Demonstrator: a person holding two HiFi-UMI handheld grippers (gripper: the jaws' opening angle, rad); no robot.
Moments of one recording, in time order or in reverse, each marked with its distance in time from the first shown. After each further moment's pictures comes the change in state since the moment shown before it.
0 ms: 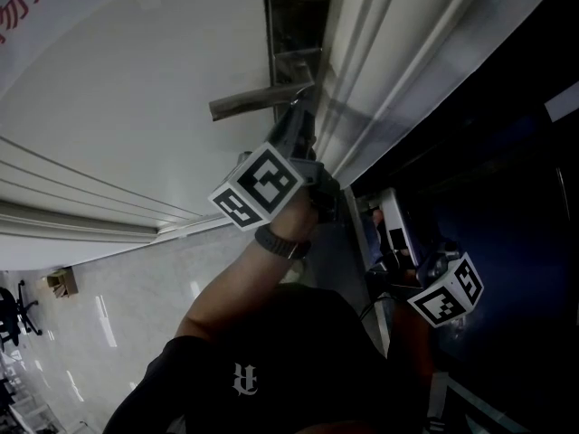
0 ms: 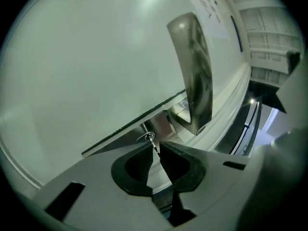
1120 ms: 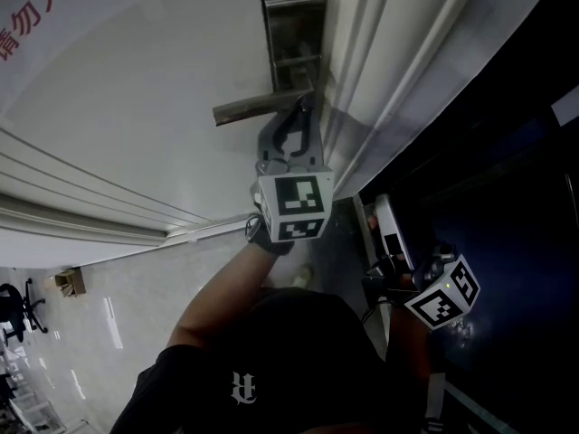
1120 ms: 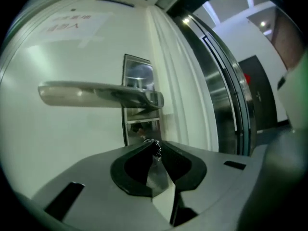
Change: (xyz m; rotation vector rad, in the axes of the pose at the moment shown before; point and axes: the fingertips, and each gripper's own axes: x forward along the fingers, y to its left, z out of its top) left arm 0.000 -0.007 -0.007 1.120 0.051 0.193; right arm 0.000 0.003 -0.006 0.051 -0.018 0.057
